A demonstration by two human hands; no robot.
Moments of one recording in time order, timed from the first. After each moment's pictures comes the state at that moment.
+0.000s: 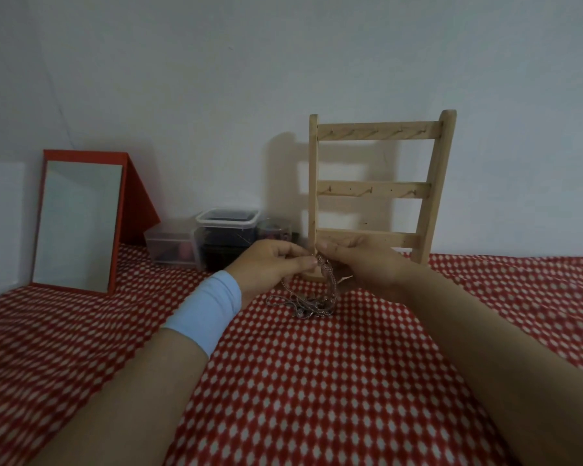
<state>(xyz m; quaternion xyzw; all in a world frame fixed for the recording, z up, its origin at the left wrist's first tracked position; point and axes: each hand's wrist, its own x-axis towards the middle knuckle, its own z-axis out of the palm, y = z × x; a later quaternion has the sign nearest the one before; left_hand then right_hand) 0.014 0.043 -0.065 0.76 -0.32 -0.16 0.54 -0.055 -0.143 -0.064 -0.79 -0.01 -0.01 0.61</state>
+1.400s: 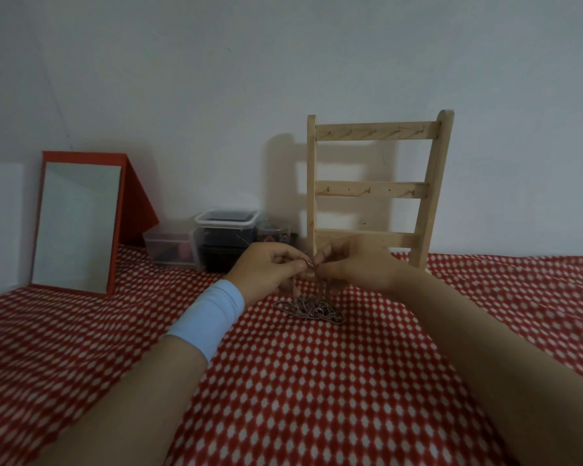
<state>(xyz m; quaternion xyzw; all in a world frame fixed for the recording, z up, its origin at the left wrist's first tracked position) 0.015 0.043 -0.074 0.79 -0.32 -0.06 0.52 -0.059 -0.139 -0.060 -0.86 -0.01 -0.07 0.50</state>
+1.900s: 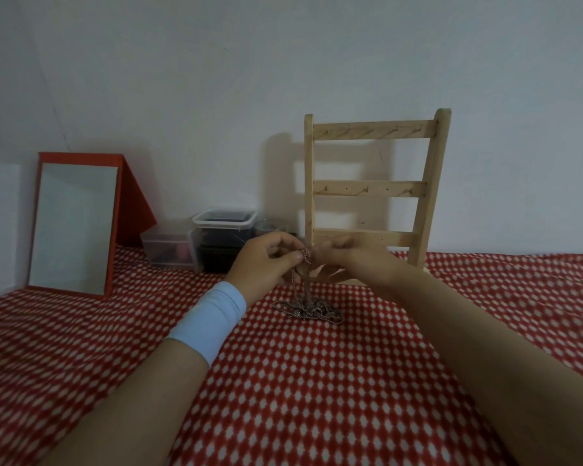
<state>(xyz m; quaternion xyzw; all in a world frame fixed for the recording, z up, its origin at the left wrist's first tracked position) 0.010 0.040 -0.073 0.76 -0.31 -0.03 0.57 -0.056 -0.141 -0.065 -0.81 -0.01 -0.07 0.58</state>
